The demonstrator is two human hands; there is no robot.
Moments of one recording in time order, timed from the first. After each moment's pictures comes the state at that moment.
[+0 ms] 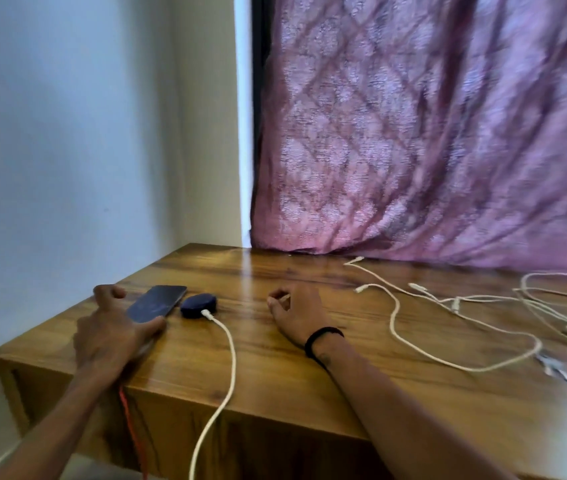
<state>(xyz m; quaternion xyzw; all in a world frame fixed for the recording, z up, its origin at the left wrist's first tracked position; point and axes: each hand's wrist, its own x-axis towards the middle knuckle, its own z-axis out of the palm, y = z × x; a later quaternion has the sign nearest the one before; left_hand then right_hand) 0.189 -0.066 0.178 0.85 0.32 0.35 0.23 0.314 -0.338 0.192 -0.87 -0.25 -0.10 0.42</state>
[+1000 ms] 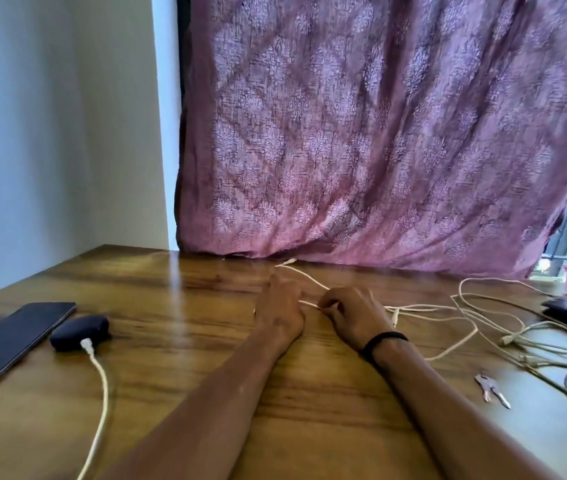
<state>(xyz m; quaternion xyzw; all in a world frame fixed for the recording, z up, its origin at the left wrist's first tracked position) 0.415 -0.373 0.179 0.96 -0.01 0.22 0.19 0.413 -0.539 0.187 -0.94 -0.19 -0.20 0.22</state>
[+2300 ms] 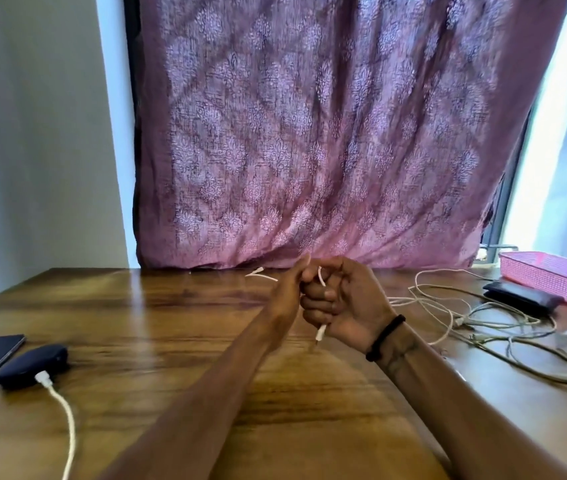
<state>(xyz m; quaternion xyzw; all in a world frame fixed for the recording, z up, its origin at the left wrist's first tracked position) 0.369 -0.417 0.235 0.64 -0.14 0.01 0.75 0.353 -0.538 0.246 -0.45 -0.23 0.22 0.84</state>
